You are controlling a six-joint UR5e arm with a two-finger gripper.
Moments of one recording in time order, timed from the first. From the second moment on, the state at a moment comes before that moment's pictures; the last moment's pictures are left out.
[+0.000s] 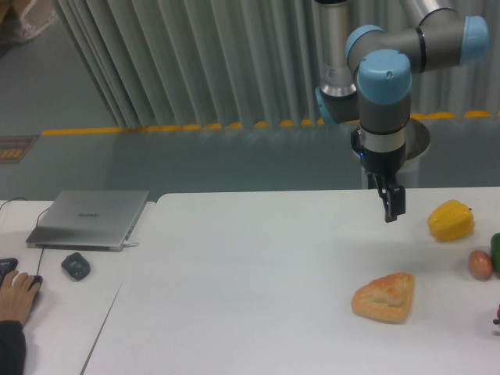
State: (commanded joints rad) arm 2.31 -1.71 -1.53 -1.51 1.56 1.41
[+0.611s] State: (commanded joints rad) arm 2.32 -1.71 -1.54 -1.51 1.52 1.41
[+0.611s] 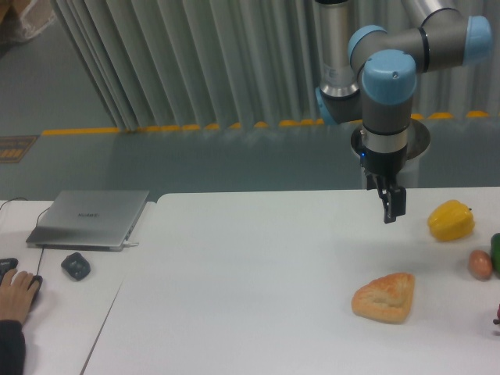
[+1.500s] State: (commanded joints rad) arm 2.32 -1.73 -1.58 -1.38 1.55 1.01
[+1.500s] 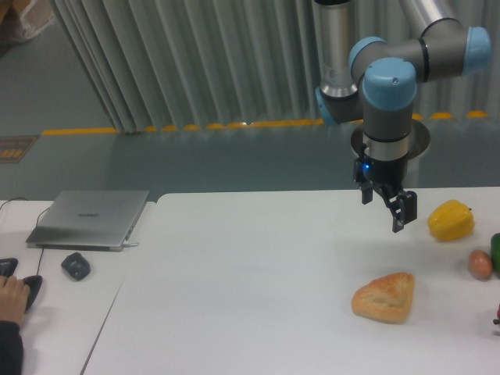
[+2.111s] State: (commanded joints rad) arm 2.36 -1.68 -1.75 -1.39 1.76 1.19
